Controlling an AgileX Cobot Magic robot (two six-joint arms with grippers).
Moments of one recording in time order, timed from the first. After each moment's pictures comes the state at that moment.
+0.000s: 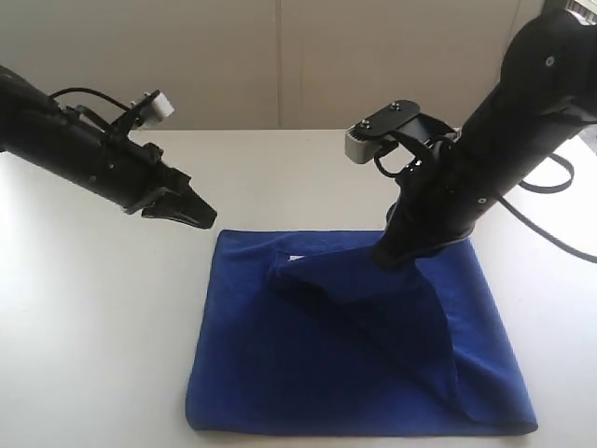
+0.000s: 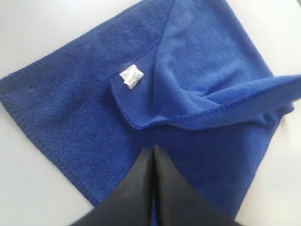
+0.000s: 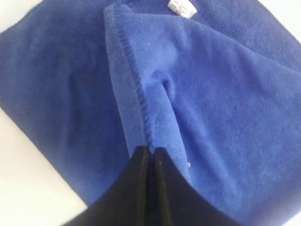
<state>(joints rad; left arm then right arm) -0.19 1.90 -1.31 -1.02 1.02 1.00 0.24 1.60 -1.16 0.32 0.90 -0.60</state>
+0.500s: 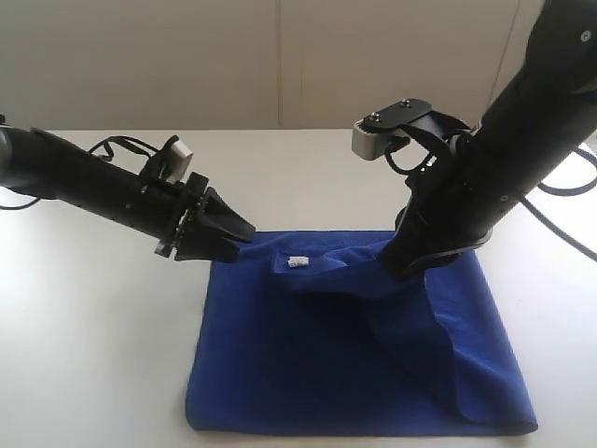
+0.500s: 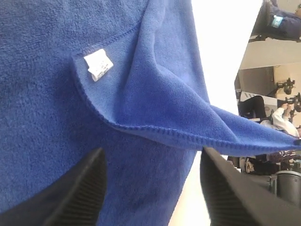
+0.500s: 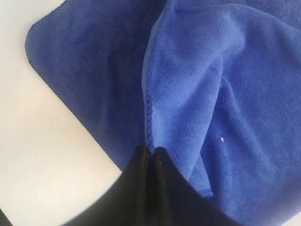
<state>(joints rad) -0.18 2.17 -1.41 -1.25 1.24 0.91 0.24 1.53 -1.16 0.36 1.04 -0.58</state>
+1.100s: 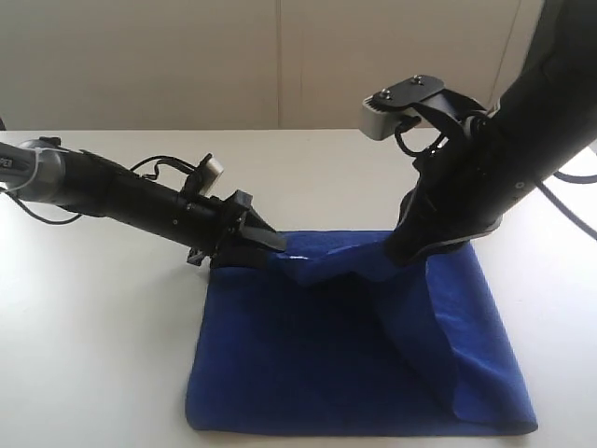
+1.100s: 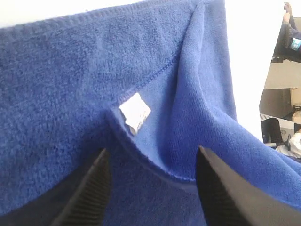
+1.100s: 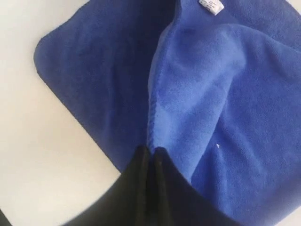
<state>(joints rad) -0.27 2.28 -1.48 -1.34 1.07 0.91 0.24 1.47 -1.16 0.37 1.03 -0.58</state>
